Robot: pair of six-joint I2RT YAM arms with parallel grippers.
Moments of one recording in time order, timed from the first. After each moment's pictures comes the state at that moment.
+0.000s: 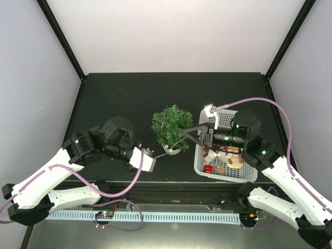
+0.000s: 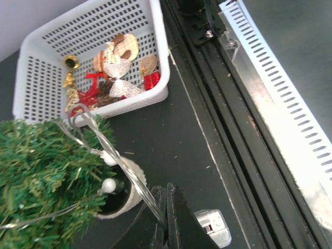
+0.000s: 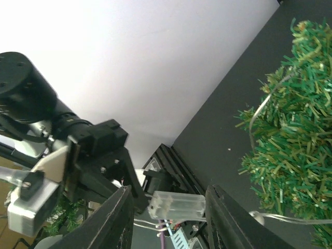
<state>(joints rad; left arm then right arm) -0.93 0.97 1.25 -1.13 0.43 0.92 0.69 0.83 0.96 -0.33 -0.61 0.71</state>
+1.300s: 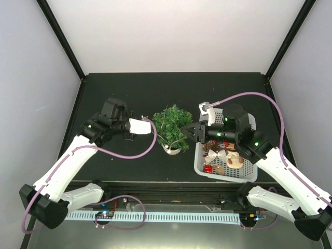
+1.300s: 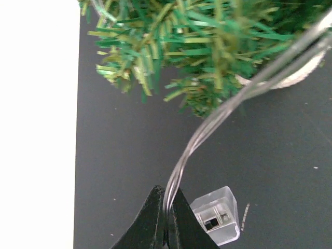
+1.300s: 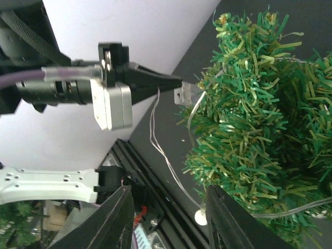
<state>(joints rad) -0.47 1.05 1.07 -0.77 0.15 1.15 0.69 0.94 1.01 -0.45 -0.50 0.62</state>
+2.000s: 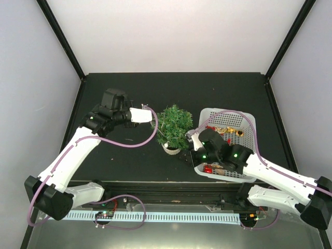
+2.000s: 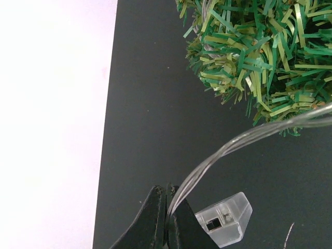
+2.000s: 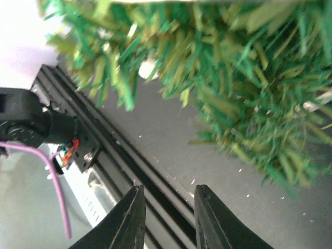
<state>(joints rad) -0.41 1.17 1.16 -0.66 0.15 1.14 0.94 0.97 0.74 -0.48 -0.28 0.58</state>
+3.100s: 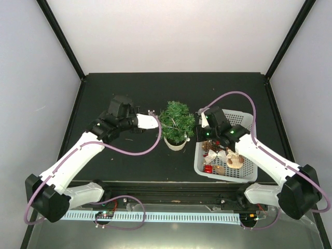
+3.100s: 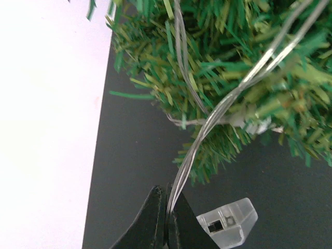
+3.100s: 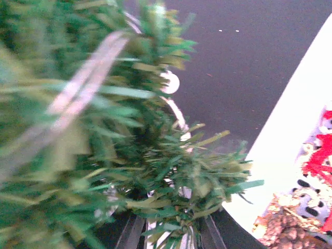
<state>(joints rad) -0.50 1.14 1.03 -0.52 0.18 1.06 0.62 1.21 0.89 -0.50 -0.13 0.39</state>
